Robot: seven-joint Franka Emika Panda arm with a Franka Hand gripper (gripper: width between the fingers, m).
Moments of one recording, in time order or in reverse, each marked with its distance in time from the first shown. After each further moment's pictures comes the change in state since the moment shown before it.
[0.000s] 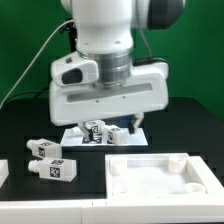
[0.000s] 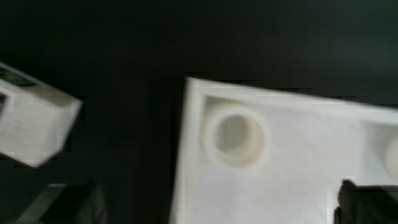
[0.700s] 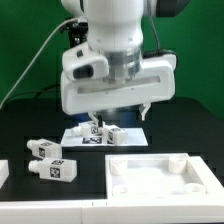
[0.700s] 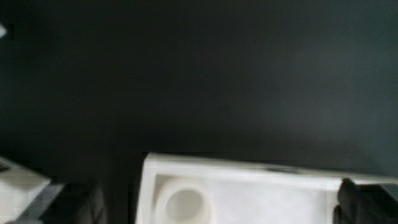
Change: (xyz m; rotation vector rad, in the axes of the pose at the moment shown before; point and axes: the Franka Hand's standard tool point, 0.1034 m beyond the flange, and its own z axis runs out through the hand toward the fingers) arm -0.020 -0.038 -0.002 0.035 -0.210 0.064
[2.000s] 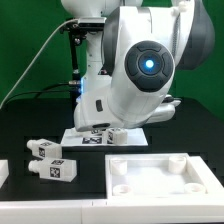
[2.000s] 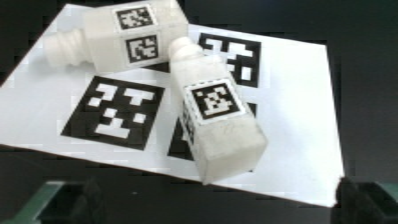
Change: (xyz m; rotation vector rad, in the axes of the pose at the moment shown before) arm -0.065 -0.012 0.076 -0.054 -0.558 -0.004
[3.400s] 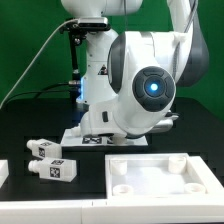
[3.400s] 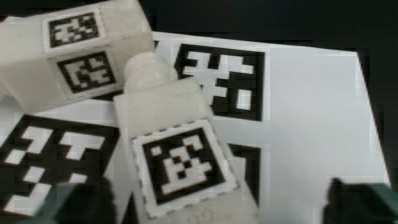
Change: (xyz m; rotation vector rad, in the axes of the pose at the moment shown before) arm 0.001 -0.013 0.065 -0.028 -0.024 0.056
